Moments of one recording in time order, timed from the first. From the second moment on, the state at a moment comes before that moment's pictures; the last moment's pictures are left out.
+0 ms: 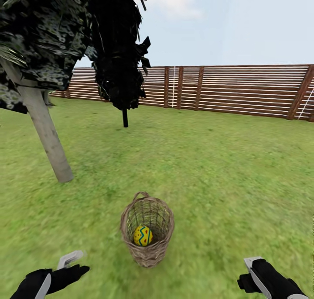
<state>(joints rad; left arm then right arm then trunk) -0.33 0.19 0.28 -0.72 0.12 0.59 -0.30 -0.50 -0.27 0.21 -0.44 -0.13 0.62 0.00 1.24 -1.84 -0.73</state>
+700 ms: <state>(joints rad) -0.33 0.34 0.29 -0.72 0.12 0.70 -0.30 -0.50 -0.26 0.23 -0.65 -0.15 0.83 0.15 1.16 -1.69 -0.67</state>
